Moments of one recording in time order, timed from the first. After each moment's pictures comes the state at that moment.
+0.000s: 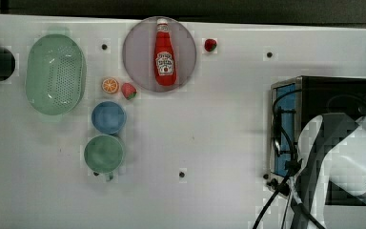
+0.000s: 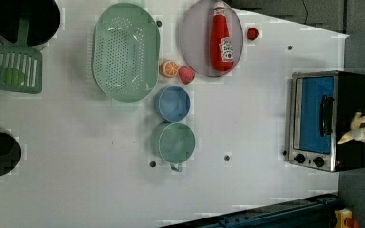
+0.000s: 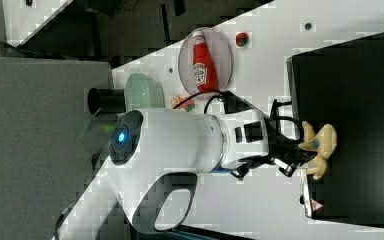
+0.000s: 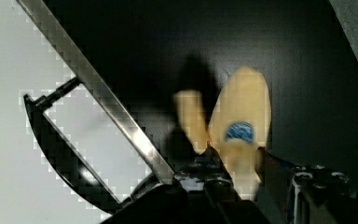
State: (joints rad) arm -0.07 0.21 -0.57 -1.90 -0.11 0.44 -0.74
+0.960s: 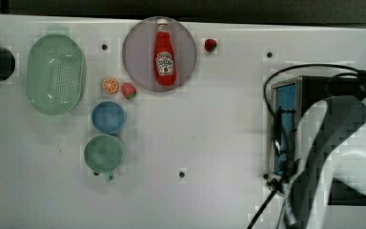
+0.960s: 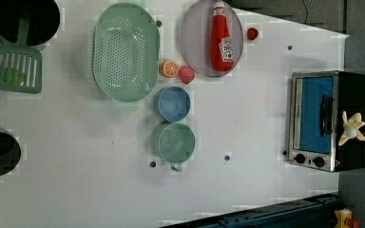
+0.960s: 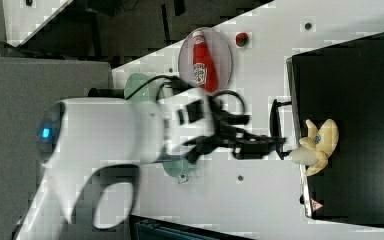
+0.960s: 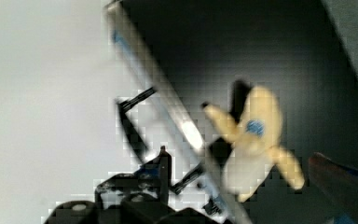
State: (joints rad) arm -0.05 0.14 -0.51 -1.77 -0.07 0.29 -0.79
